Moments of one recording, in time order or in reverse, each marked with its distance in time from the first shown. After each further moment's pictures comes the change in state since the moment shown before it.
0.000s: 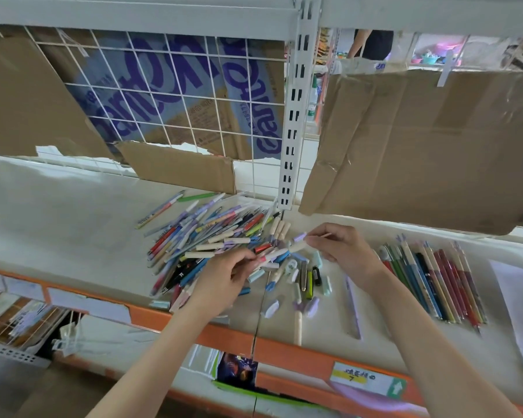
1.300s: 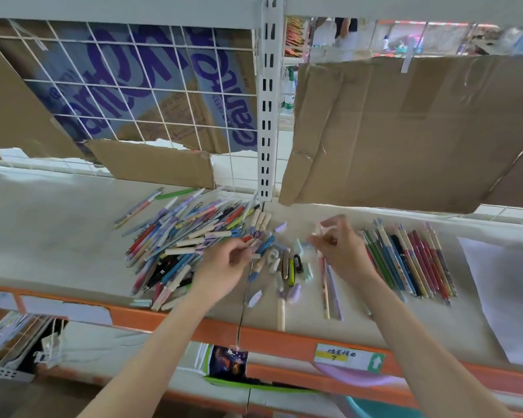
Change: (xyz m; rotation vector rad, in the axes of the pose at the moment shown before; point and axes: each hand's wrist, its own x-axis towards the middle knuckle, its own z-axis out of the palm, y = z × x) left_hand 0.014 0.012 0.021 0.030 -0.100 -0.260; right_hand -0.023 0.023 -0.013 -0.433 0.302 0.040
